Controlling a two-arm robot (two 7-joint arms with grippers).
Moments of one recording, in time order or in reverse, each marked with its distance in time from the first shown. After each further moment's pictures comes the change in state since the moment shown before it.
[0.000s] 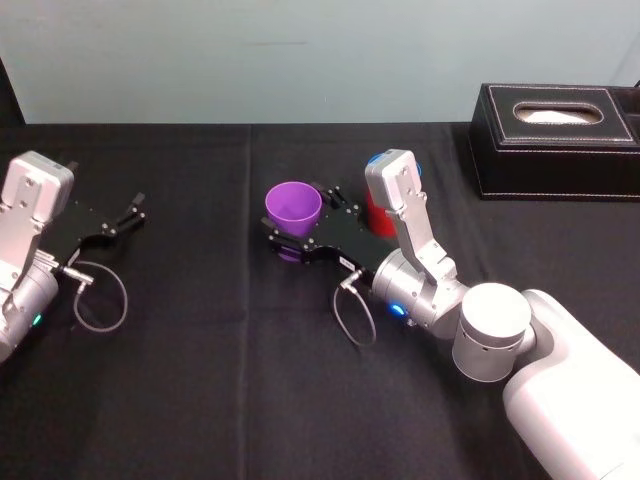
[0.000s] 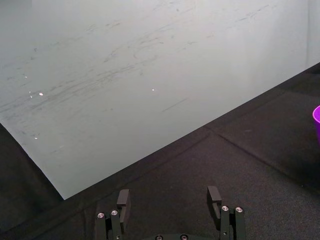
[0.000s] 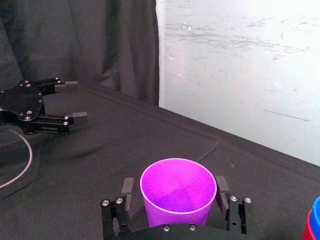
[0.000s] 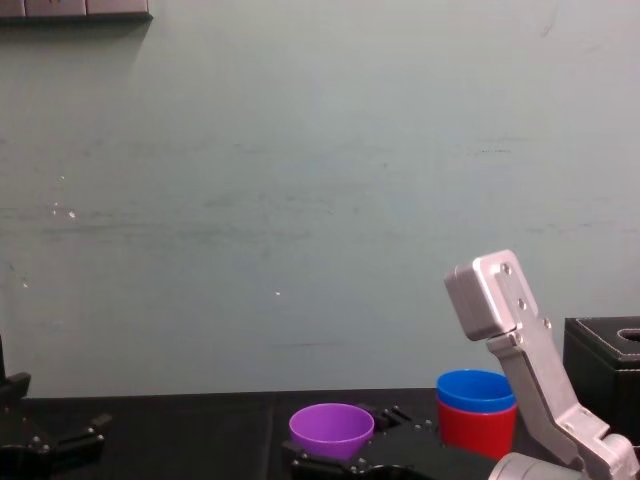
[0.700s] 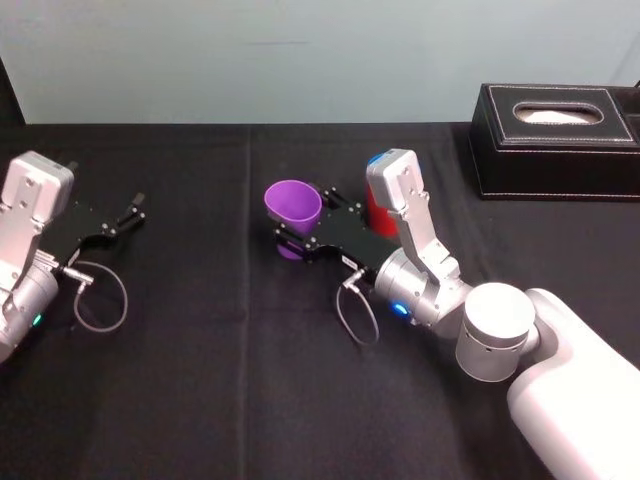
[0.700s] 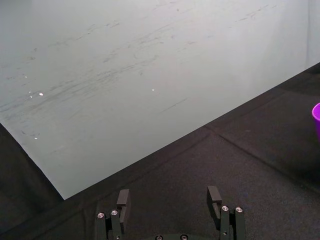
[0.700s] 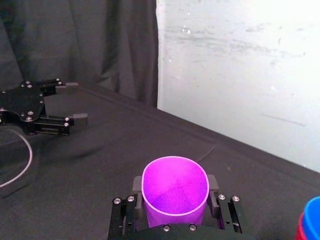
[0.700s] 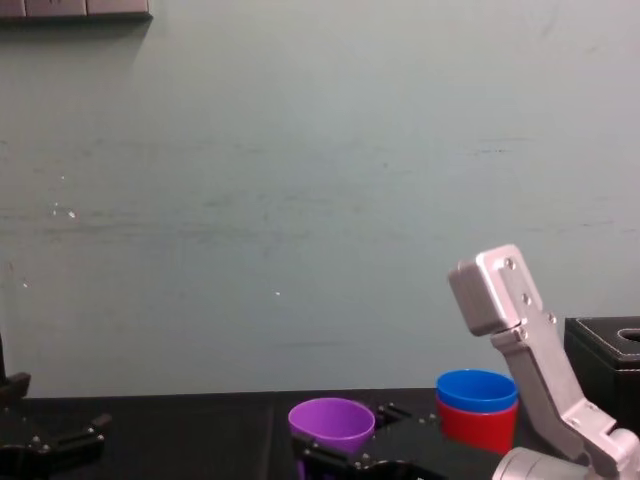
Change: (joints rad) left arm 0.000 0.000 0.000 0.000 0.000 0.000 0.000; right arm -0.011 0.013 -0.001 -0.032 -0.011 0.003 -0.010
